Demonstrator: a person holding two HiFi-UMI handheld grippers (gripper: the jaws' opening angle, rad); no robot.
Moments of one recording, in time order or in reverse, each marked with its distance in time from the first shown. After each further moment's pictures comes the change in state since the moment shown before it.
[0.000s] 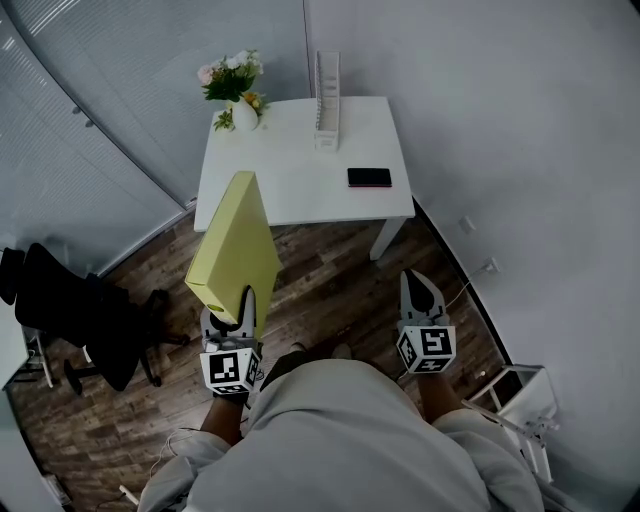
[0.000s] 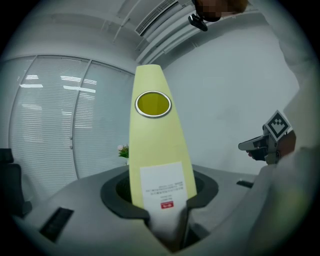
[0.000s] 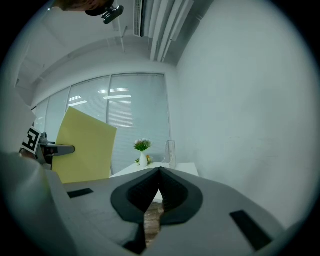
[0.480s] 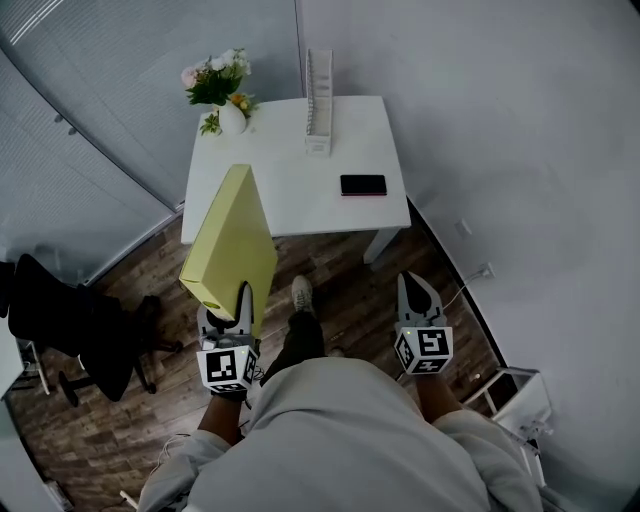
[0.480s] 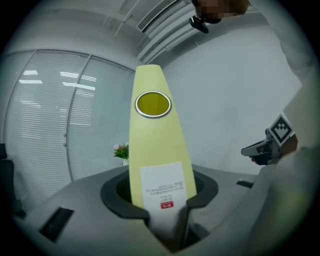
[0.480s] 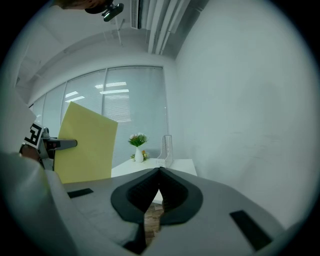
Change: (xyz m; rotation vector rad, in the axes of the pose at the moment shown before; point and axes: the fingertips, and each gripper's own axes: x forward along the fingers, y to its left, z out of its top) left arm 0.071 0.005 -0.004 -0.019 -0.009 -0.012; right arm 0.053 -0.029 -0.015 -0.007 0.055 -0.016
